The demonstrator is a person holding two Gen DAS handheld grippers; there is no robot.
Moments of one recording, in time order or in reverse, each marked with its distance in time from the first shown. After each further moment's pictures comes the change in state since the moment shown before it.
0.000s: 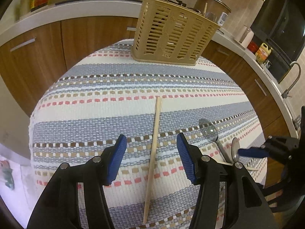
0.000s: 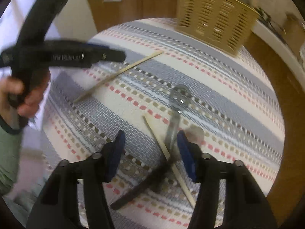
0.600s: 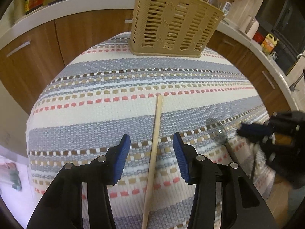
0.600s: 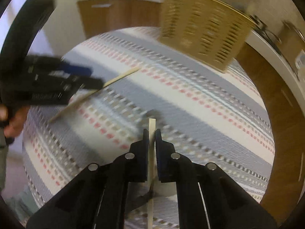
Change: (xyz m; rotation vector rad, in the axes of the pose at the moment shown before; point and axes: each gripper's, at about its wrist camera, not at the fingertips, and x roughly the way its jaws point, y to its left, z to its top) left arm 0.032 -0.014 0.015 0.041 0.067 0.071; right arm 0.014 -0.068 0.032 0.113 -0.076 -0.040
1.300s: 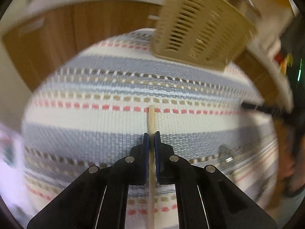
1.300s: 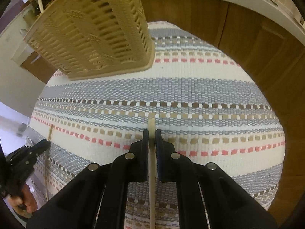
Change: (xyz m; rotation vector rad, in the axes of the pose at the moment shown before) left arm 0.025 0.025 0.027 -0.282 0.011 -0.028; right arm 0.066 -0.139 0.044 0.439 0.116 0.053
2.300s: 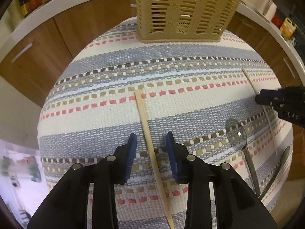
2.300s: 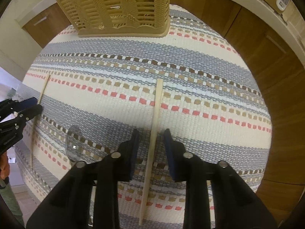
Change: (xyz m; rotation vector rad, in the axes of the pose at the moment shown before) left arm 0.006 -0.044 -0.009 0.306 0.120 0.201; right arm -0.008 0.035 -0.062 -0.183 0.096 -0.131
